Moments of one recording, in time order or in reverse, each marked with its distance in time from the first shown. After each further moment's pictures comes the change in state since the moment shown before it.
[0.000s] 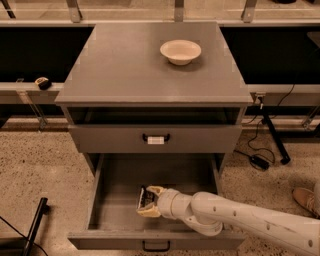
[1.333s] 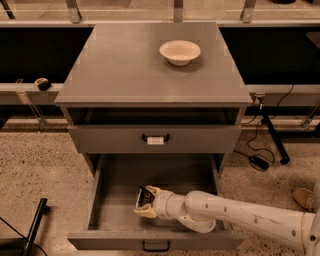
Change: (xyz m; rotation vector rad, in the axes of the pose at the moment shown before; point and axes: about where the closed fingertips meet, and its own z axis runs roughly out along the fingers) arm 0.016 0.011 0.034 -0.061 0.012 0.021
